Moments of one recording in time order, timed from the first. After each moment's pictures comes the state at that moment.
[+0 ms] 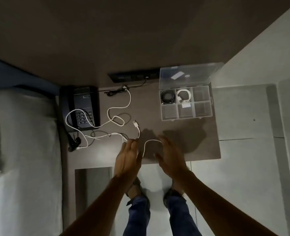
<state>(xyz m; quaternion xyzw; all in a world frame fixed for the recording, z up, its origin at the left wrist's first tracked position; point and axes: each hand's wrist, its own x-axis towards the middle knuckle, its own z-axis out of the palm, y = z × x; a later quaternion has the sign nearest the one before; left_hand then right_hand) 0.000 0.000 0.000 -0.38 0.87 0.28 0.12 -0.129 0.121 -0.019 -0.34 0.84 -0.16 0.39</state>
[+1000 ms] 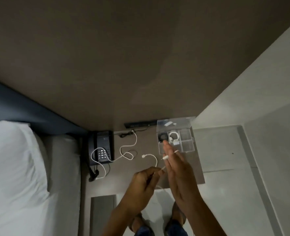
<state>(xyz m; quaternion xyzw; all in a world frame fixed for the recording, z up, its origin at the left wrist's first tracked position) -0.020 -0.012 0.257 -0.28 0.75 0.60 0.01 -0.139 0.078 0.275 -0.09 0.69 -0.60 0.41</state>
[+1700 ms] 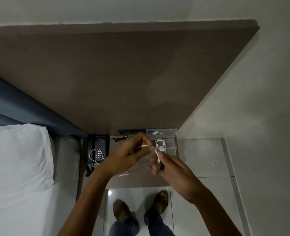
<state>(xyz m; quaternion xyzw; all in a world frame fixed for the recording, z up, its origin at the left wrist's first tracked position) -0.094 -0.042 0.463 -0.13 0.76 0.64 -0.02 -0.207 0.146 0.446 -0.13 0.51 -0.61 0.59</state>
